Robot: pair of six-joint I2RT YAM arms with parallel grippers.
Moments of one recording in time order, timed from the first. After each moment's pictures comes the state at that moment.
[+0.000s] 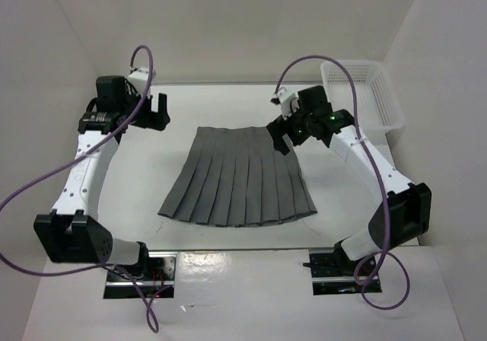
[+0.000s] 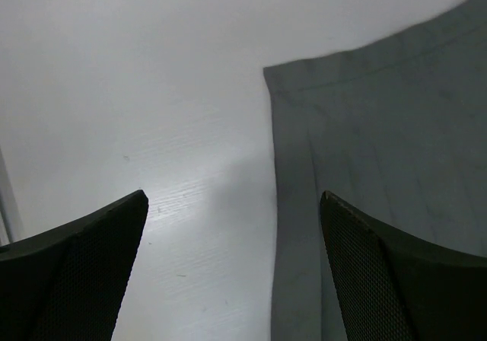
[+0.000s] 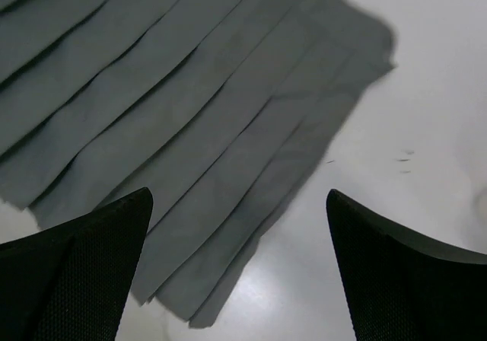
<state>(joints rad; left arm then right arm) 0.02 1.42 1.44 -0.63 0.24 0.15 0.35 1.49 1.39 -0.68 -0.20 -0.29</state>
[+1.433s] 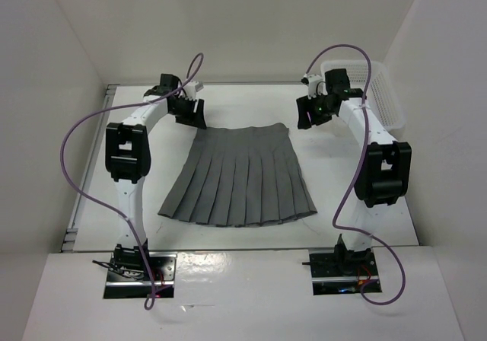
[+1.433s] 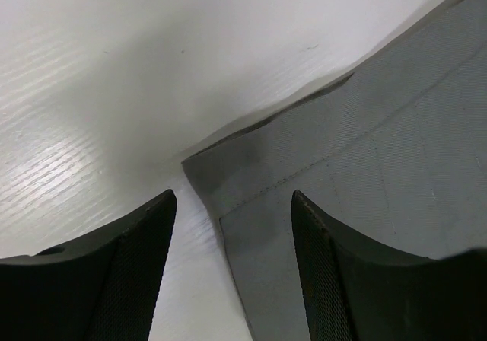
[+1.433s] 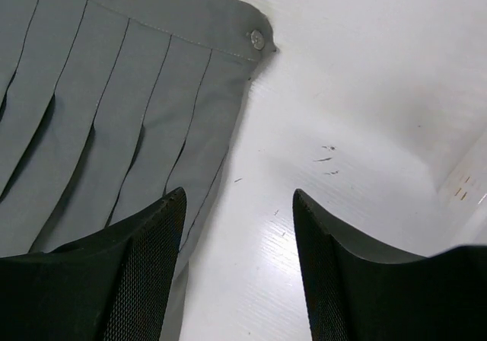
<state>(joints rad) -0.07 2.28 1.89 -0.62 0.50 0.15 0.07 1.85 1.58 -0.70 -0.35 -0.27</state>
